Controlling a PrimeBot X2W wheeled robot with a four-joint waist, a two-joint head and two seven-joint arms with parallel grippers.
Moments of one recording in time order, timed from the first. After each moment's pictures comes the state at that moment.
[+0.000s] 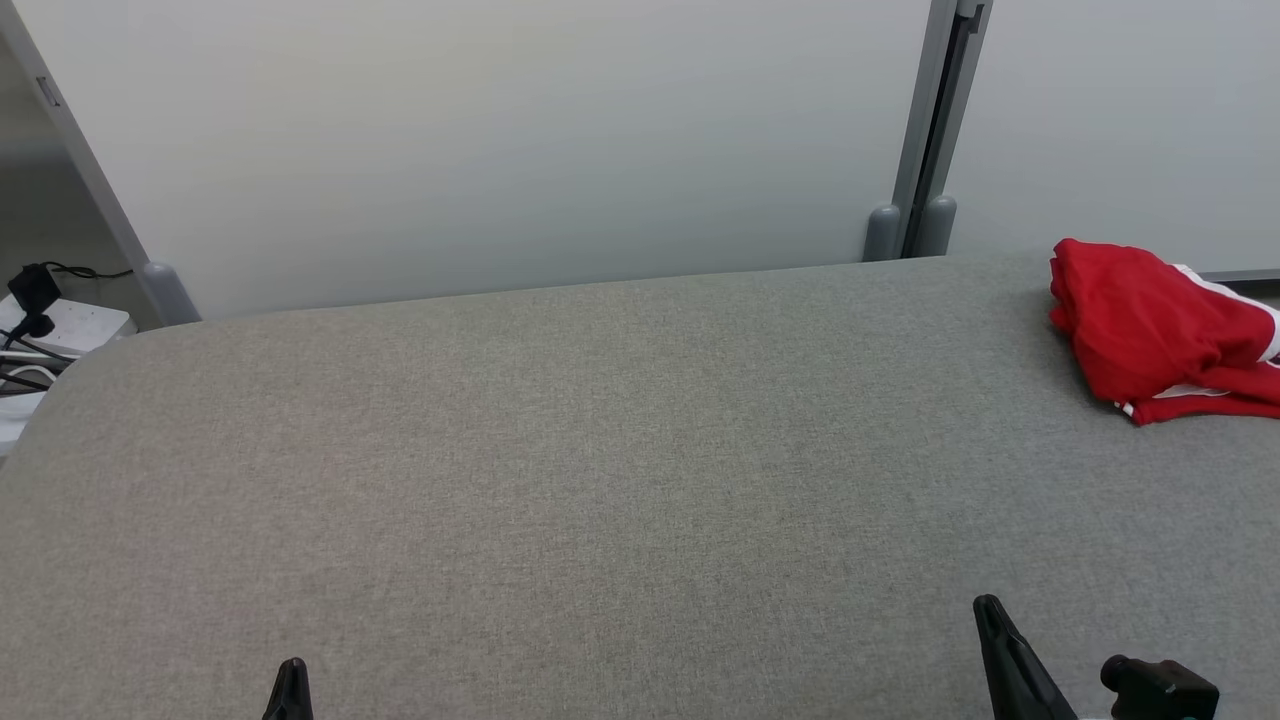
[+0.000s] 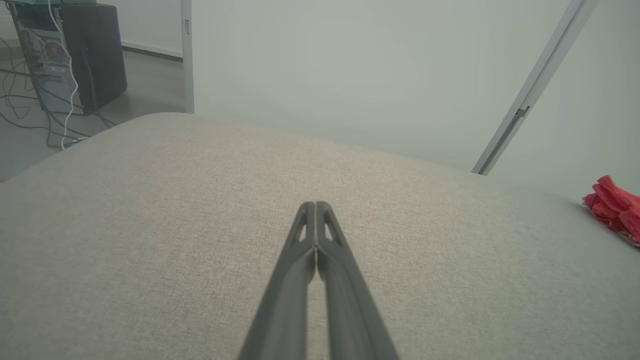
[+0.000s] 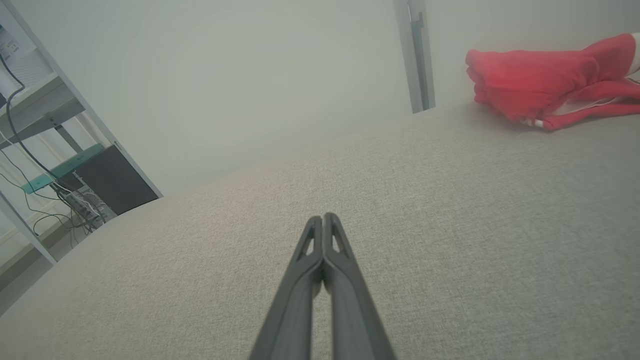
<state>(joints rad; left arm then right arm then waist) 0.28 0.02 0.04 0.09 -0.32 0.02 -0.21 0.09 -0.04 0.13 0.27 0.39 0.13 -0.23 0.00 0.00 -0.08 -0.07</state>
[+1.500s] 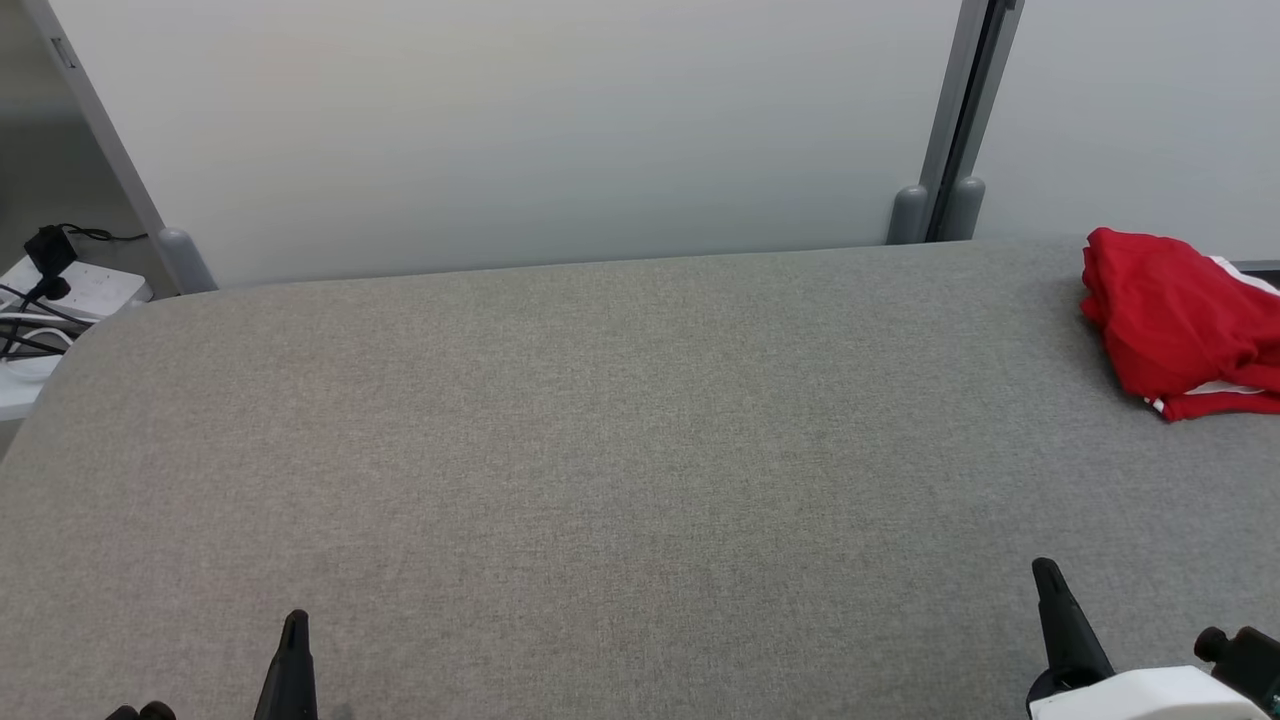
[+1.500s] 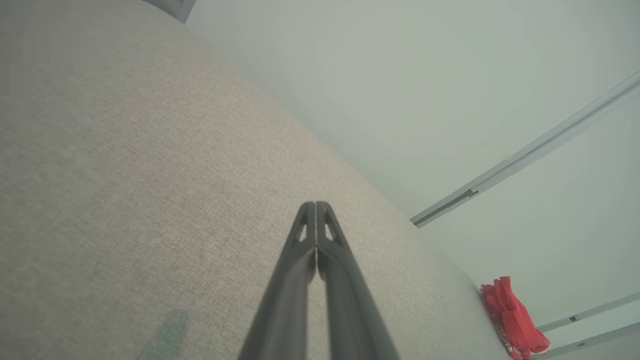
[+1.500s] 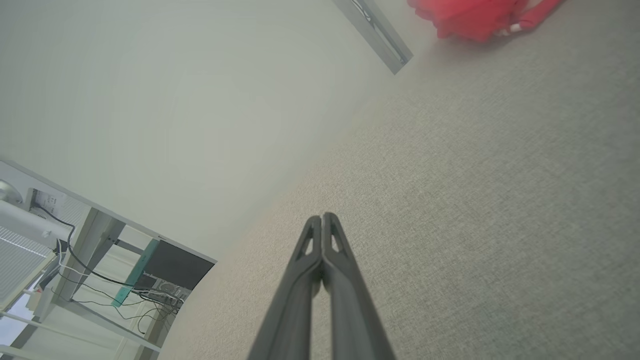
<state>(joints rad) 0.15 0.03 0.06 0.16 -0.84 -0.04 -0.08 0.03 -0.05 0.04 0.27 0.90 0.13 -0.11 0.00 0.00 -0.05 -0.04</state>
